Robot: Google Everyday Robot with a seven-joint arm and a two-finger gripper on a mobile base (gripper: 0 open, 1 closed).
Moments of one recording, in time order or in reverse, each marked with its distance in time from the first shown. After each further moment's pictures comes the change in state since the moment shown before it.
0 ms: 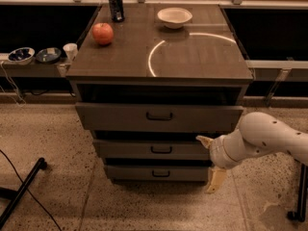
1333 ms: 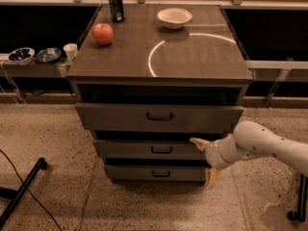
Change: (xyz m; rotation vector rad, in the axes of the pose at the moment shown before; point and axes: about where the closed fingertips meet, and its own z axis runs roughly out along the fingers) arm 0.032 -0.026 0.063 0.026 -0.047 -0.203
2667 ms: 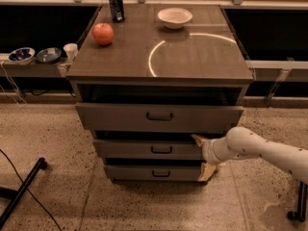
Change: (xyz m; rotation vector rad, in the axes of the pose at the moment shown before) arm 0.060 -0.041 0.054 0.124 0.056 0.035
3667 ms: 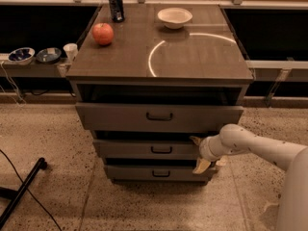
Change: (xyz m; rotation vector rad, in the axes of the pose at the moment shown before) arm 0.022 -0.017 0.037 -0.017 0.027 0.070
